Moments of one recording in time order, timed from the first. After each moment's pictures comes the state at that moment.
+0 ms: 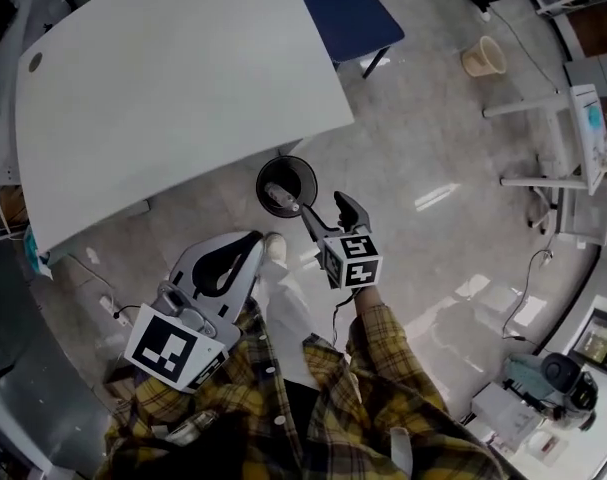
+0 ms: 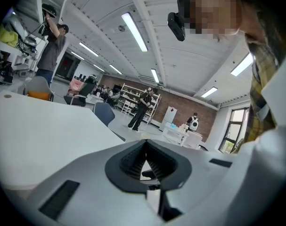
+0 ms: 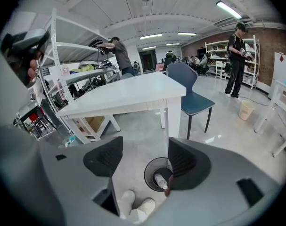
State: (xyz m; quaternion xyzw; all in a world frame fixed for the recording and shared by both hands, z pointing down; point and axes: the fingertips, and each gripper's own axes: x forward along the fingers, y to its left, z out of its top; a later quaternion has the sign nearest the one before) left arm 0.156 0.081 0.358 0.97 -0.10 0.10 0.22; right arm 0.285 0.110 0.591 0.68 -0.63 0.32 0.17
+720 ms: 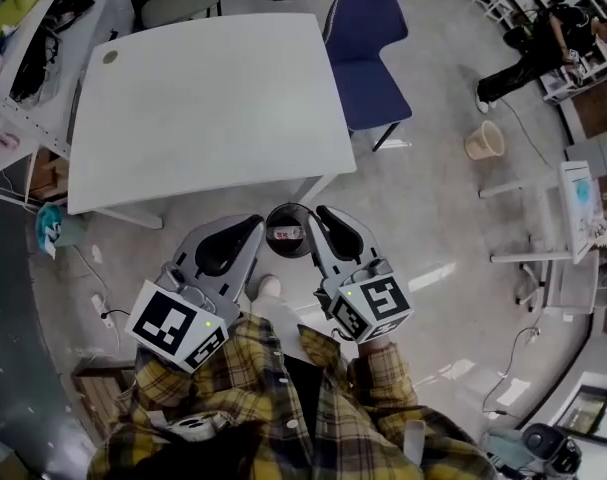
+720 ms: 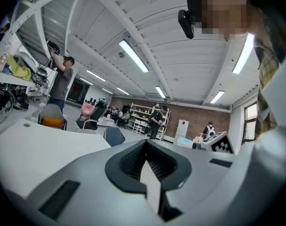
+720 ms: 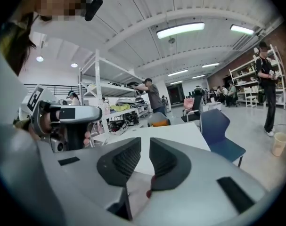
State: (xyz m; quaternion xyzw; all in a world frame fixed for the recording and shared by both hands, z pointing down) left arm 0.122 0.090 0.251 0.97 -0.20 0.01 0.15; right arm 0.206 0.093 0.310 0.61 -0.78 0.14 0.03
